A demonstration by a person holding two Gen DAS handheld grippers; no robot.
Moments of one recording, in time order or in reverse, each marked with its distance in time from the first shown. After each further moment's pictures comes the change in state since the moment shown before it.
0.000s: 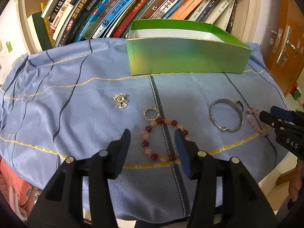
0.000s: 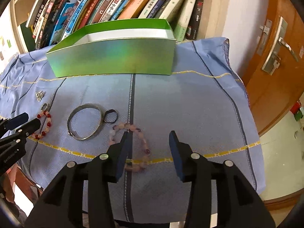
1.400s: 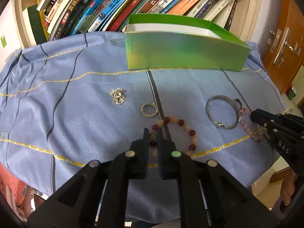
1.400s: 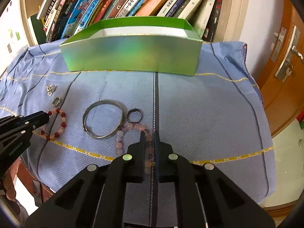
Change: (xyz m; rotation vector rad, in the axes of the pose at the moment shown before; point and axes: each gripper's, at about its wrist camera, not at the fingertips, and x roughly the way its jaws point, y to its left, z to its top) left arm 0.001 0.005 0.002 -0.010 0.024 -0.061; right arm -0.001 0.023 0.001 -0.040 -0.011 0.058
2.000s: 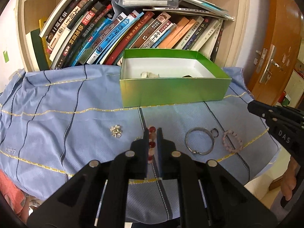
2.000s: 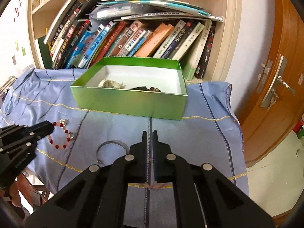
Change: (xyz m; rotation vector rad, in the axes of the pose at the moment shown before) left arm -0.051 -0.012 0.027 0.015 -0.157 -0.035; right arm -0.050 -0.011 0.037 -0.005 -0.151 -0.035
